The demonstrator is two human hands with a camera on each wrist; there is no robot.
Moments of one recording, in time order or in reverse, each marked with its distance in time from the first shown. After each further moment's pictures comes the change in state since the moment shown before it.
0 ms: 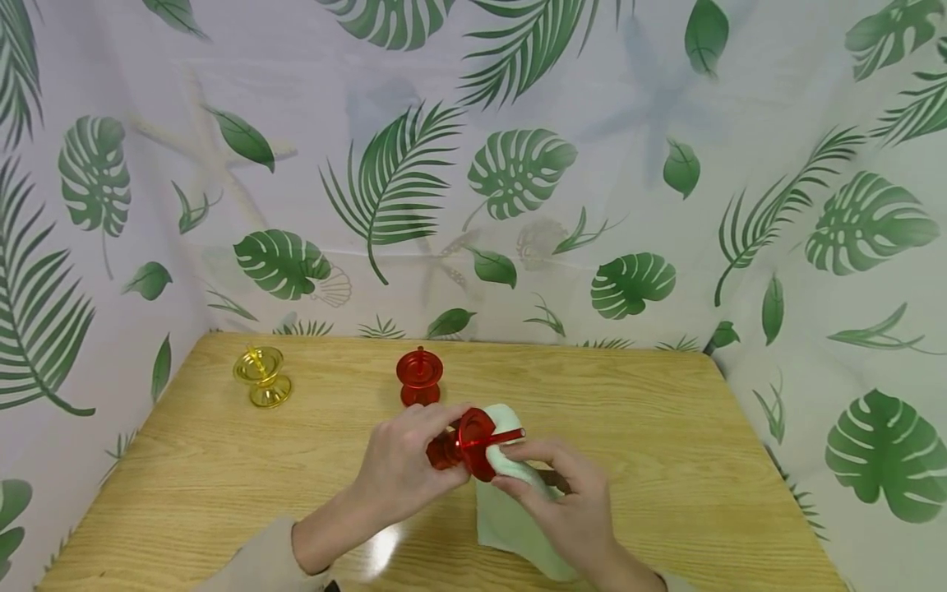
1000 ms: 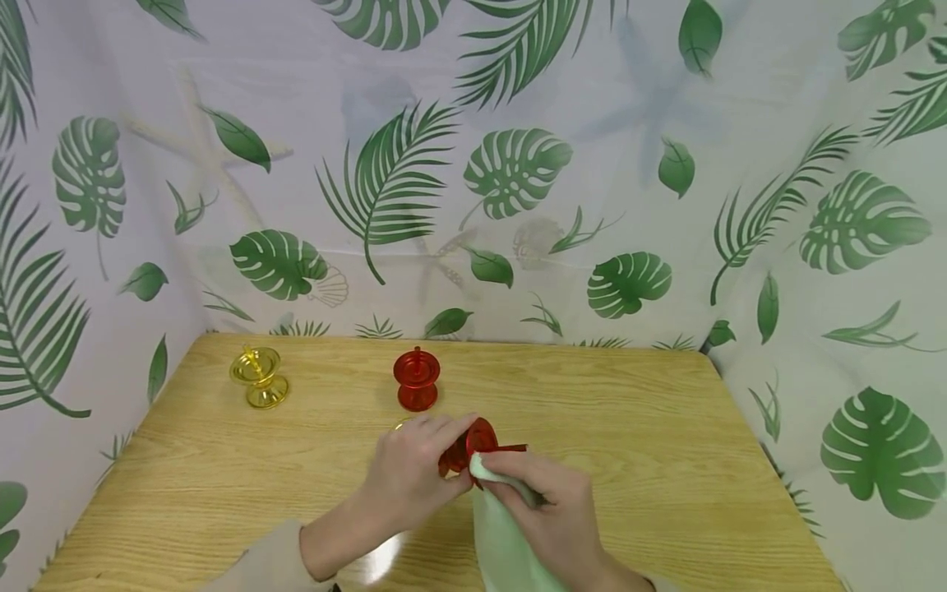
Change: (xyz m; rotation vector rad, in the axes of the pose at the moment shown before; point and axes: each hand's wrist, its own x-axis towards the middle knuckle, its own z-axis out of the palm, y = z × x) left_hand -0.008 0.004 0.013 0.191 0.007 0.093; right_hand -0.001 -0.009 0.009 0.006 -0.077 -0.039
